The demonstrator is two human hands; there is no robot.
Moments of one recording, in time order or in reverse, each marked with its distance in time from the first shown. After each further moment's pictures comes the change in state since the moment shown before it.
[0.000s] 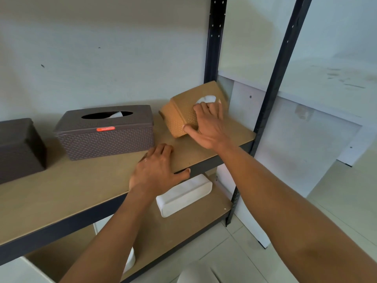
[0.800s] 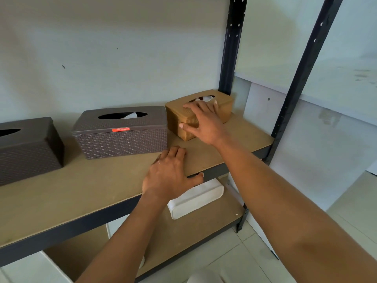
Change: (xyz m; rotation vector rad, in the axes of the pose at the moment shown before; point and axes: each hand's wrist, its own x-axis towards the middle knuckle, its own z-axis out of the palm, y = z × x) left_hand 0.000 0.000 0.000 0.041 -0.006 -0.007; right_hand 0.035 -0.018 0.026 0.235 -0.060 -0.085
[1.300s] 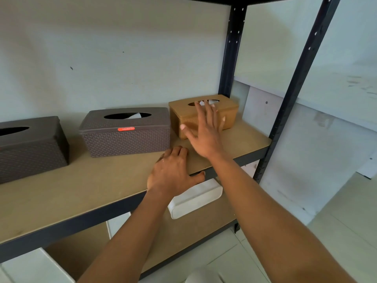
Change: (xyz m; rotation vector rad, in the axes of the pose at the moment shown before) left_hand -0.003 0.003 -0.003 0.003 0.024 0.003; right_hand -0.033 -0.034 0.015 0.069 0.138 0.221
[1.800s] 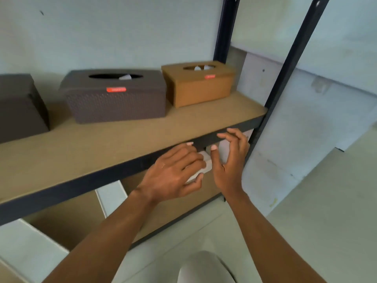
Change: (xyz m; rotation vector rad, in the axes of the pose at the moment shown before) left_hand -0.065 -0.016 0.050 -0.177 0.527 0.757; right_hand -0.182 0.012 -0.005 0.313 0.447 0.068
